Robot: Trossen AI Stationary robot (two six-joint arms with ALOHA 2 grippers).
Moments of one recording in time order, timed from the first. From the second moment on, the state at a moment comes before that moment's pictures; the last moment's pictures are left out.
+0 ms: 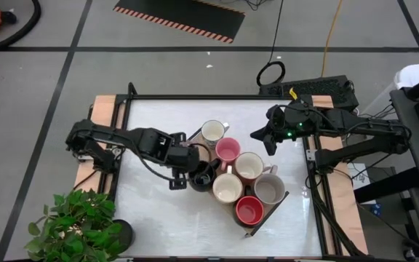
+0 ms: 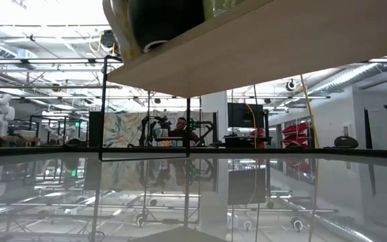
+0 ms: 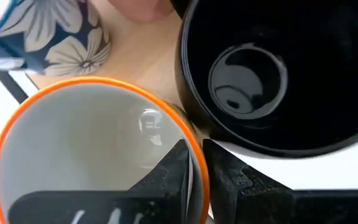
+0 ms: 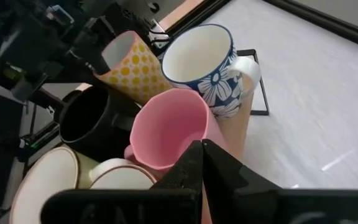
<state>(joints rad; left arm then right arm) -0.22 1.69 1.79 -1.31 -0.18 -0.21 -0.06 1.03 1.16 -0.69 0.02 0.61</state>
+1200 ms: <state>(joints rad) -0.14 1.60 1.79 -1.26 -0.18 -0.16 -0.06 0.96 1.16 -0.88 0.00 0.24</state>
